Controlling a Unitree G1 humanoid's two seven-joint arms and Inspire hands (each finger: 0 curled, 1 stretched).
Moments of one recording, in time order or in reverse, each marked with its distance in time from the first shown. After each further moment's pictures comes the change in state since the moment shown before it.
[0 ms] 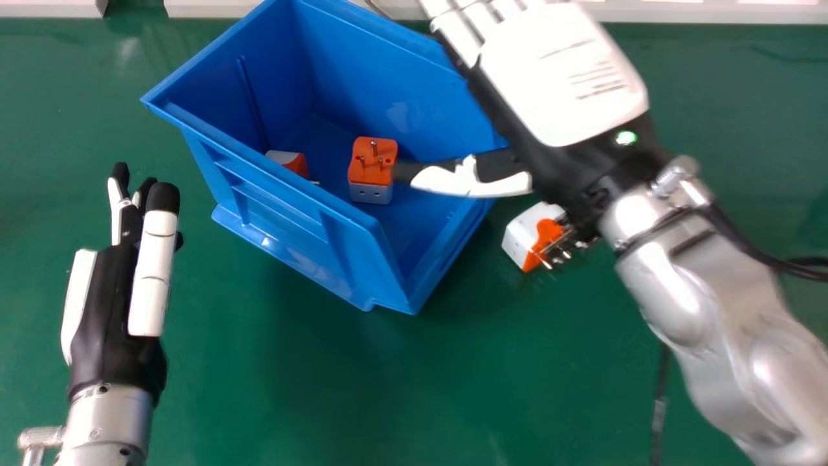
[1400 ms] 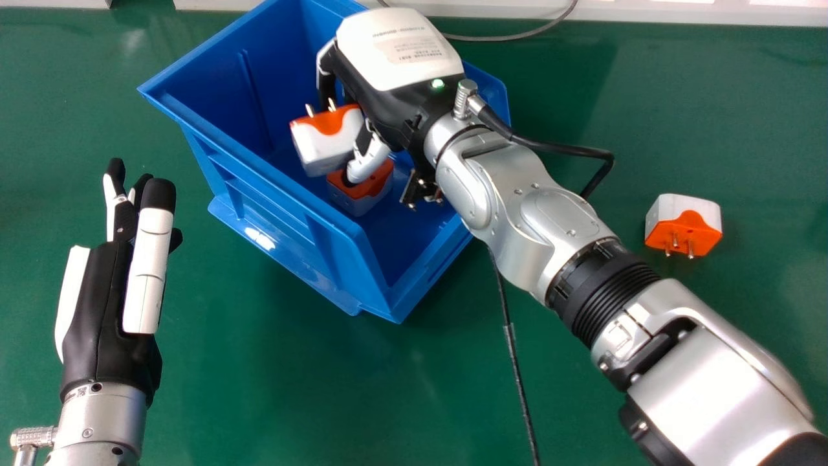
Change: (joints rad) left arm 0.004 0.007 0.004 -0.040 0.000 0.051 0.008; right arm -0.773 0.487 0.272 1.352 0.040 -0.081 -0.206
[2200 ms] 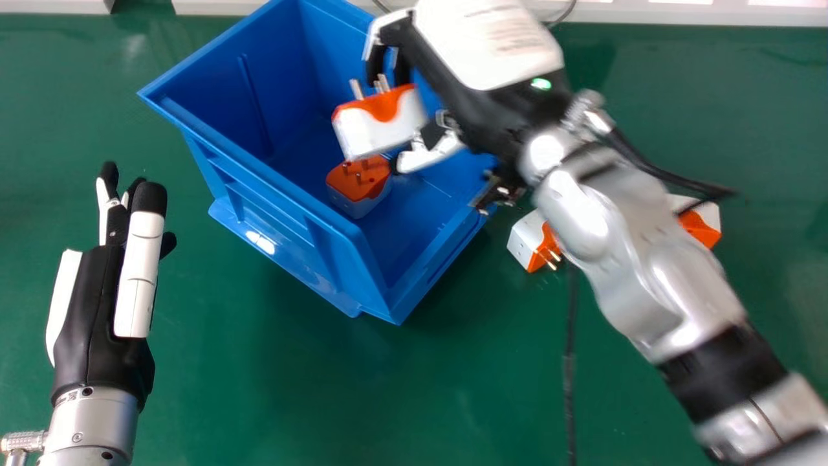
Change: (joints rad) left arm 0.007 0.003 0.019 0.000 -0.021 0.000 -0.022; right arm 0.255 -0.162 -0.152 -0.528 -0.022 -0.072 0.119
